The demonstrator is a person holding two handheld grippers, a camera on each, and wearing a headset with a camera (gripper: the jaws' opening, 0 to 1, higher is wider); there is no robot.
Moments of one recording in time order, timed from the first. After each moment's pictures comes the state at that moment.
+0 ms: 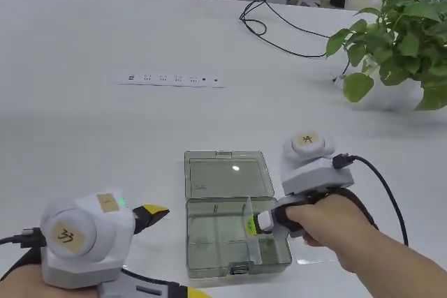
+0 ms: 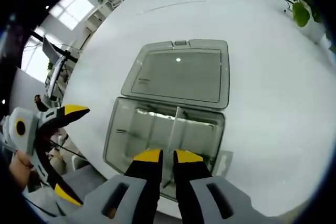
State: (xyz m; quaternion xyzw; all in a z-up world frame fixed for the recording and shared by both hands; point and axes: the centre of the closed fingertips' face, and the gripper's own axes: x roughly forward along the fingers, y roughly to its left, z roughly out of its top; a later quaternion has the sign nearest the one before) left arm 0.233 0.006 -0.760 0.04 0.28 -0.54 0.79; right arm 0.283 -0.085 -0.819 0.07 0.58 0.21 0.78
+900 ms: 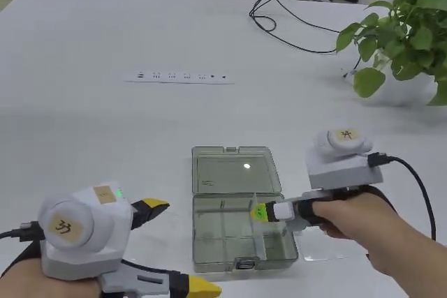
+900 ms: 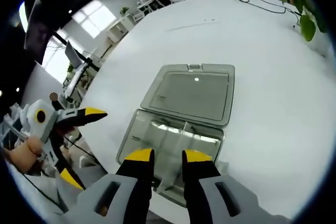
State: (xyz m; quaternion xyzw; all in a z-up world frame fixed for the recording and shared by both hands) left arm 0.237 0.013 -0.756 0.03 0.28 -0.52 0.81; right arm 0.292 -0.086 -0.787 0.09 0.50 0.29 0.81
